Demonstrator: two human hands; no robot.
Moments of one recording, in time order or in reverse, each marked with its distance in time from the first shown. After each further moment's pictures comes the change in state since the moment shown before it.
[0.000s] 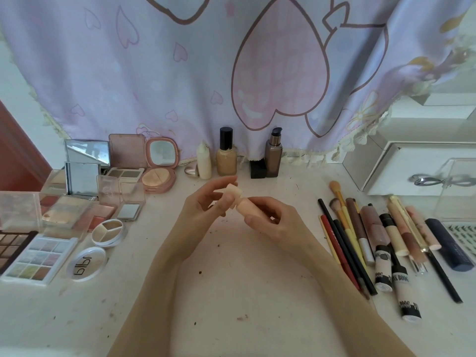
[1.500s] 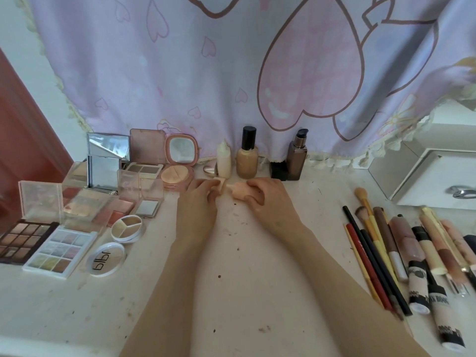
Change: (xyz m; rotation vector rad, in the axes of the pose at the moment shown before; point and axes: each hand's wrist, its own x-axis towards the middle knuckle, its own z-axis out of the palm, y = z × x) left_hand 0.028 -0.049 -0.030 0.817 0.393 -0.043; right_hand 0.081 0.028 0.038 -0.581 0.134 -0.180
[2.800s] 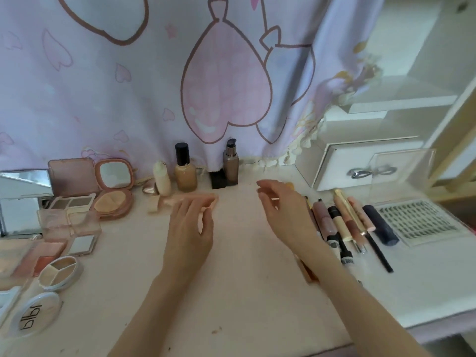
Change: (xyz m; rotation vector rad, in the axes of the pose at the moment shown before) left_hand -0.037 0.071 0.010 -0.241 -0.028 0.350; right_hand -0.069 0.006 -0.105 0.126 0.295 0.285
